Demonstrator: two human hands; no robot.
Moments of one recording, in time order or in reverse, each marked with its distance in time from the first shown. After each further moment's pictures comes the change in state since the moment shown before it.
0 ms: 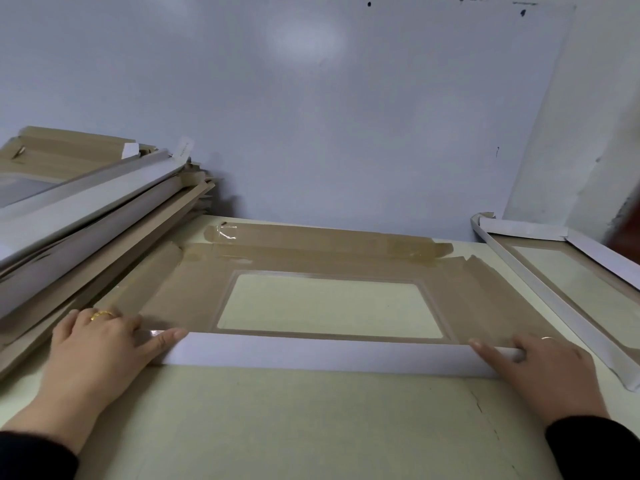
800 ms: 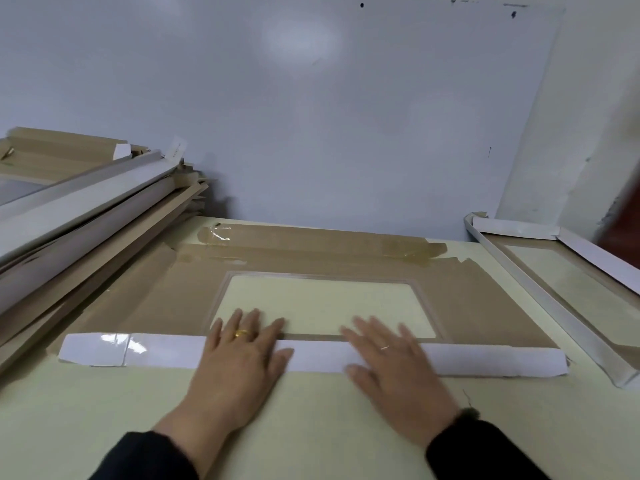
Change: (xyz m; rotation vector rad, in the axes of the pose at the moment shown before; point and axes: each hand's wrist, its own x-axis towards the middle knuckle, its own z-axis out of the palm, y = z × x) left_hand -0.037 0.131 0.016 -0.055 -0.246 0.294; right_hand -0.037 -0.114 0.023 0.089 -0.339 -0.614
